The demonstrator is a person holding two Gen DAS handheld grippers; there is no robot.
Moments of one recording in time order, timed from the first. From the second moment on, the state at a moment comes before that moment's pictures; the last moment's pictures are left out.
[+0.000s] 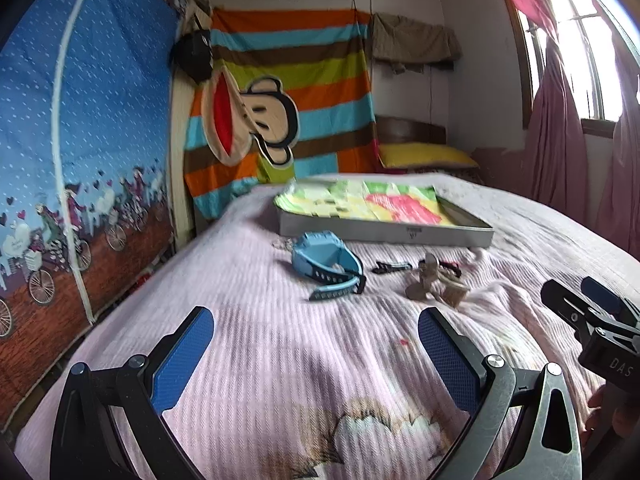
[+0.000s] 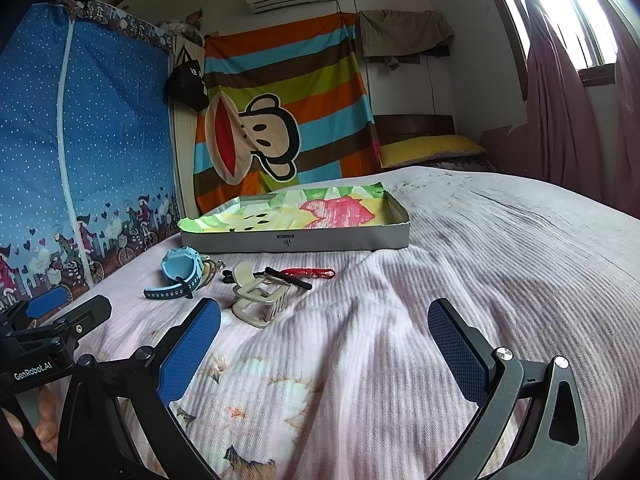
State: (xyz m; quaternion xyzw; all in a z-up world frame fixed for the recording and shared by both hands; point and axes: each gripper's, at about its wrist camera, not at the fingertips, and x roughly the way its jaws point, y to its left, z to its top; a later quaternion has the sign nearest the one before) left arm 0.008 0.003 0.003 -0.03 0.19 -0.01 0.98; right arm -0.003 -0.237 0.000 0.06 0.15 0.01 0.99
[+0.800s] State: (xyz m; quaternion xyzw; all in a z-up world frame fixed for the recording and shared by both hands) left arm 0.087 0.026 0.016 -0.03 0.29 -0.03 0.95; right arm 0.087 -0.225 0.014 0.08 0.29 0.09 0.95
